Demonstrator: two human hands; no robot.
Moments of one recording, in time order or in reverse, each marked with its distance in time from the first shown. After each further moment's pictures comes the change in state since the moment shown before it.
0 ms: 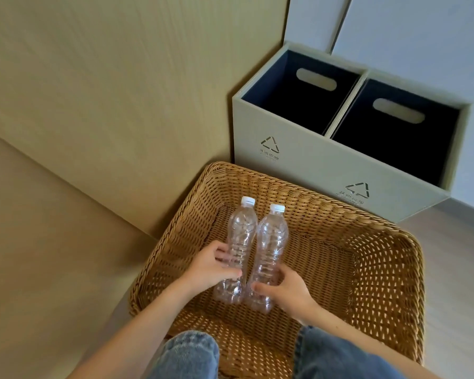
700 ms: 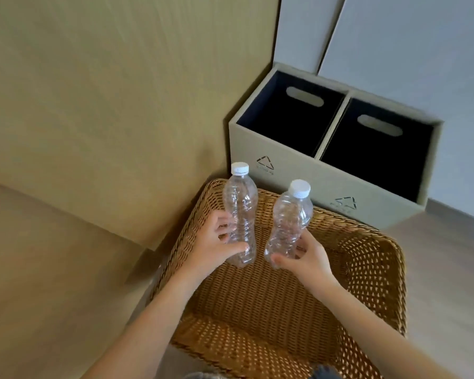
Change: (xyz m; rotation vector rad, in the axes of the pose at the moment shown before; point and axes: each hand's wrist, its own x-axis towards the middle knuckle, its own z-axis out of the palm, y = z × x) left_hand -0.019 0.083 -0.034 -0.236 0.108 0.243; right_hand -0.039 -0.091 -0.059 0.174 0.231 -0.258
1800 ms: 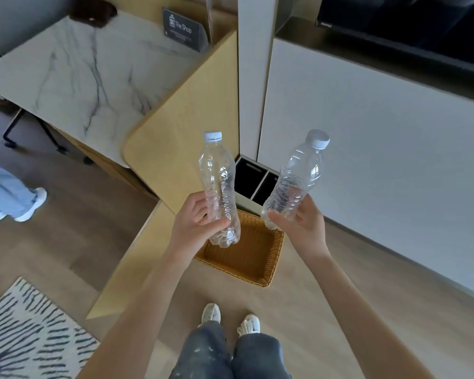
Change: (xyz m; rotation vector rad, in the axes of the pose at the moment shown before) left_hand -0.485 0.608 -0.024 -0.137 0.167 0.111; right_hand -0.431 -0.568 -0.265 0.204 0.160 -0.161
